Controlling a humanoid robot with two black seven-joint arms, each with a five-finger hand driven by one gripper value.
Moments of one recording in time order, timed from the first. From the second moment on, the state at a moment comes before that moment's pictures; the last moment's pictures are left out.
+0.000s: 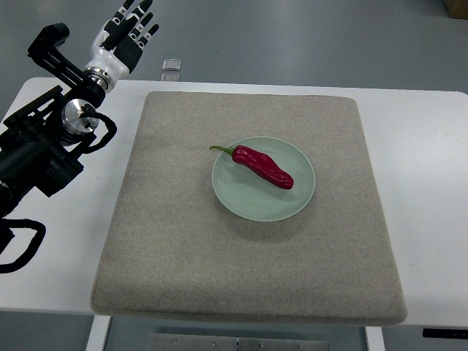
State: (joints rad) left arm -1.04 0.19 -0.62 -0.40 -0.25 -0.26 -0.26; right arm 0.01 0.00 0.01 0.12 -0.12 0.14 0.14
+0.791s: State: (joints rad) left arm -1.03 0.18 -0.63 -0.40 -0.24 -0.27 -0.26; right arm 0.01 0.00 0.01 0.17 -0.13 0.16 0.14
